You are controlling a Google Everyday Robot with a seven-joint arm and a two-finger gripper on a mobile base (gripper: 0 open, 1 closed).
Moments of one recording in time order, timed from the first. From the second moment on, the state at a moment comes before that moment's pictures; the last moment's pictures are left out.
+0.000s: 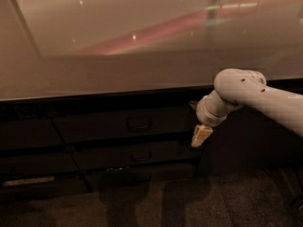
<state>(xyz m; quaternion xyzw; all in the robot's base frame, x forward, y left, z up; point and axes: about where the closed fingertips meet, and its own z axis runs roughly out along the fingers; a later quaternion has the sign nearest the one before) 0.594 -0.173 0.642 -0.70 0.69 0.02 0.19</state>
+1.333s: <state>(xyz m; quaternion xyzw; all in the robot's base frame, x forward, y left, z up) 0.594 -0.172 0.642 -0.70 0.69 0.03 0.19</state>
